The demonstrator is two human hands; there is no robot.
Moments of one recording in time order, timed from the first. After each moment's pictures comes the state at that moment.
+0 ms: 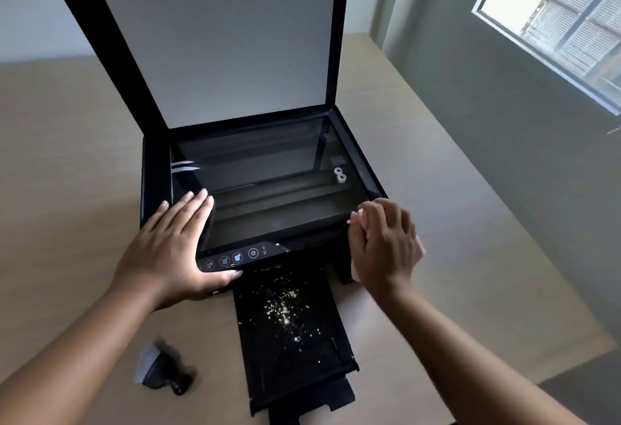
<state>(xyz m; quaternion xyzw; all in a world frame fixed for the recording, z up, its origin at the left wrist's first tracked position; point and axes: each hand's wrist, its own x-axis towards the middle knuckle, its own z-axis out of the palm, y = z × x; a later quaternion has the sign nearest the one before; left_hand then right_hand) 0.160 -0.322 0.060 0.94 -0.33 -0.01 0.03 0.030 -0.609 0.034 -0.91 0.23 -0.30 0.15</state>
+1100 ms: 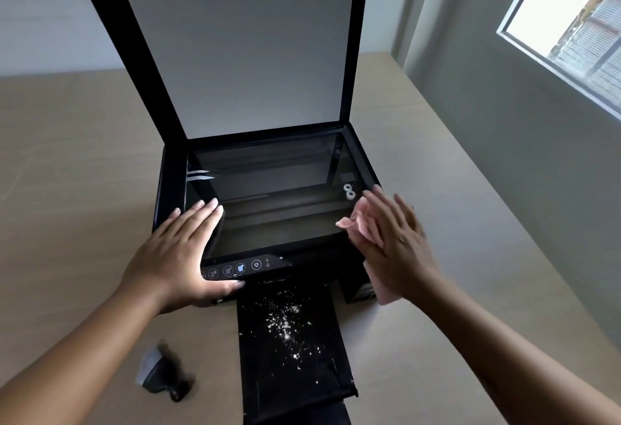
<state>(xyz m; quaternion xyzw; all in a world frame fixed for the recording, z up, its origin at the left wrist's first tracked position) 0.160 -0.324 0.061 0.94 -0.33 -0.01 0.02 0.042 -0.663 0.042 -0.97 0.08 -0.15 0.20</state>
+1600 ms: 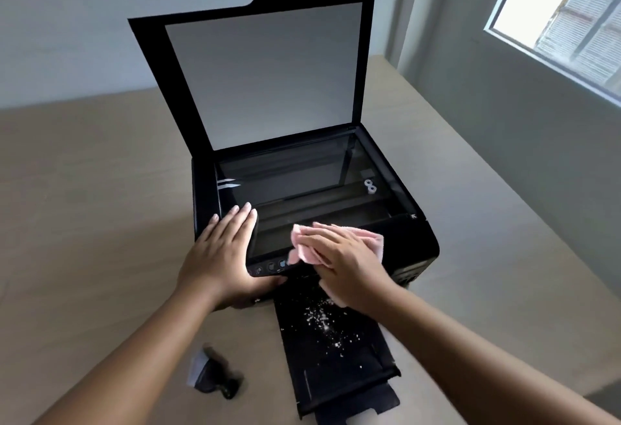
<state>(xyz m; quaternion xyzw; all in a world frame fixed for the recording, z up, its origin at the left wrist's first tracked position) 0.158 -0.327 0.061 0.94 -0.32 -0.02 0.05 0.057 -0.538 0.049 -0.95 -0.06 -0.13 0.28</state>
